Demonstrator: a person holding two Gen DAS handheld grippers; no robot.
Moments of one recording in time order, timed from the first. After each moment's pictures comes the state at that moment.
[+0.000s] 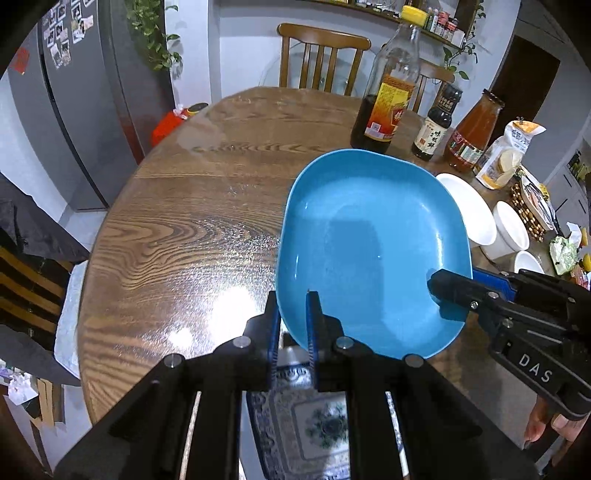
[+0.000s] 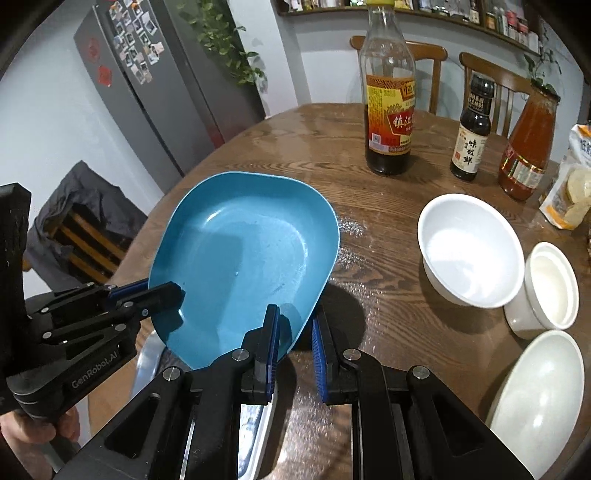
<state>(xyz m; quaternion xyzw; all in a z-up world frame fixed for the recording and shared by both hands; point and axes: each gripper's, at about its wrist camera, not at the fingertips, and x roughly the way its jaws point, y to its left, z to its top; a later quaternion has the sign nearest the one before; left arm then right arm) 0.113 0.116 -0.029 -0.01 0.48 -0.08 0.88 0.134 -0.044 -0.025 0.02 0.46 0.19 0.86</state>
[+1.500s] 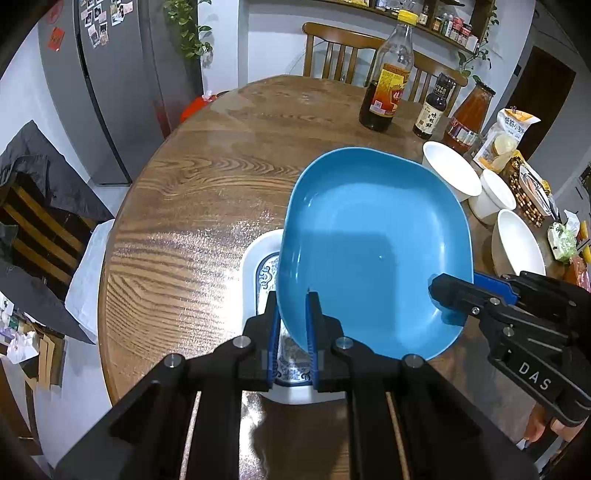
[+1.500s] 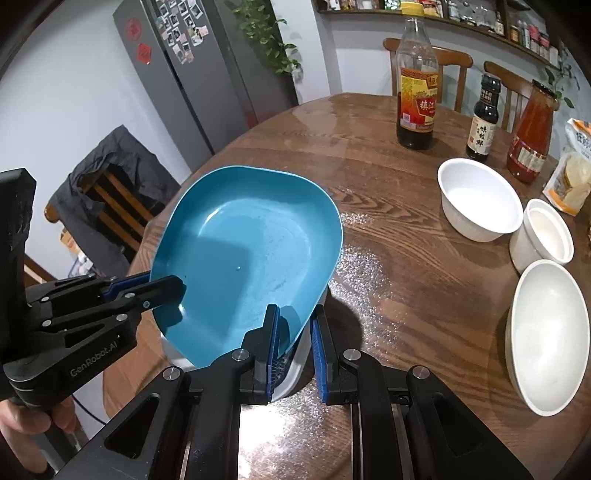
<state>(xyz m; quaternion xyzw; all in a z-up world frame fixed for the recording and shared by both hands) 0.024 0.120 -0.033 -0.03 0.48 -0.03 0.87 0.051 -0.038 -0.032 0.00 0.46 0.24 0.85</state>
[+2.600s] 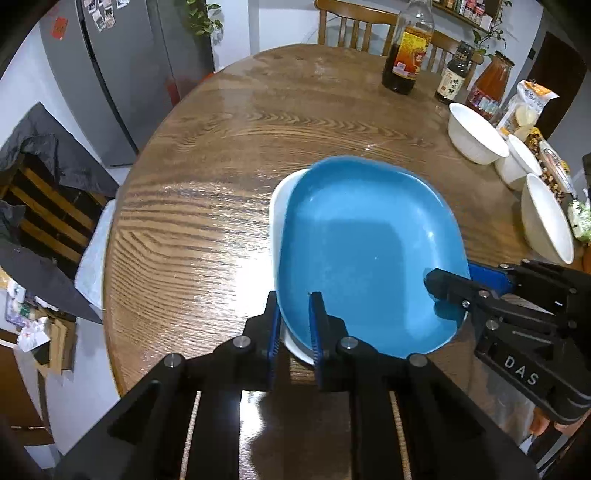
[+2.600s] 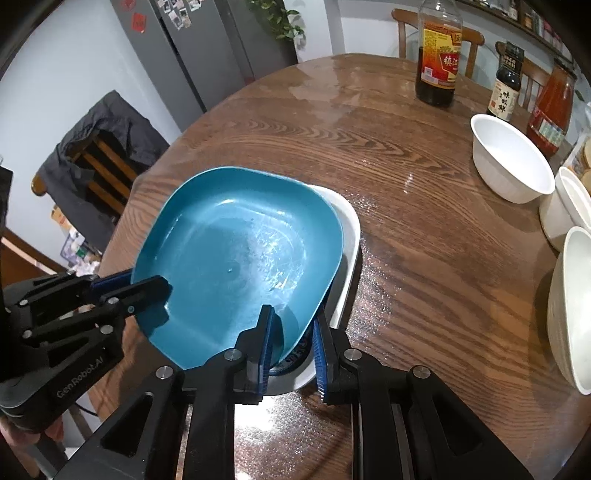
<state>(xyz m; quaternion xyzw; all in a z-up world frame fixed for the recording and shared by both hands) 0.009 0.137 -0.066 -0.01 0.52 0.00 0.85 0.050 -0.010 -0.072 -0.03 0.51 0.23 0.83</state>
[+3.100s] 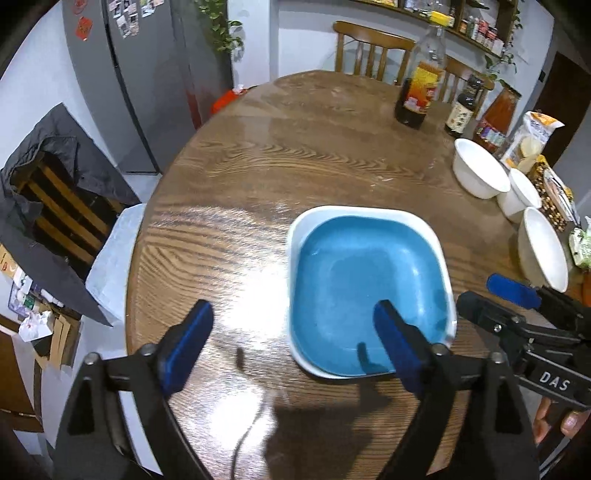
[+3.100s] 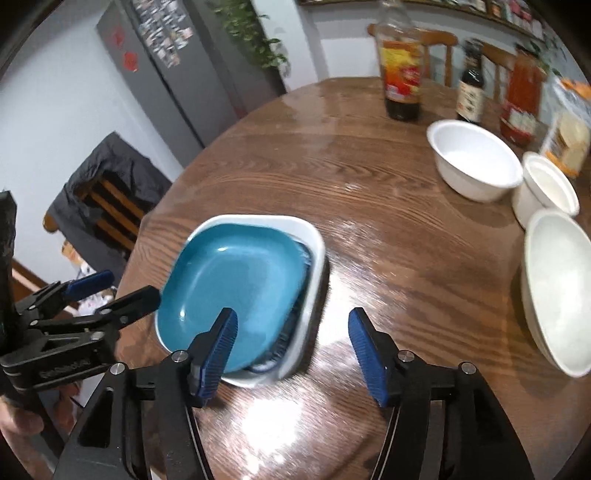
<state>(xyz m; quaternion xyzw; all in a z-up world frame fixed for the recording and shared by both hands) 0.008 0.134 -0.039 -0.03 0.49 0.02 0.87 0.041 -0.060 -0.055 0.05 0.49 0.22 0.84</state>
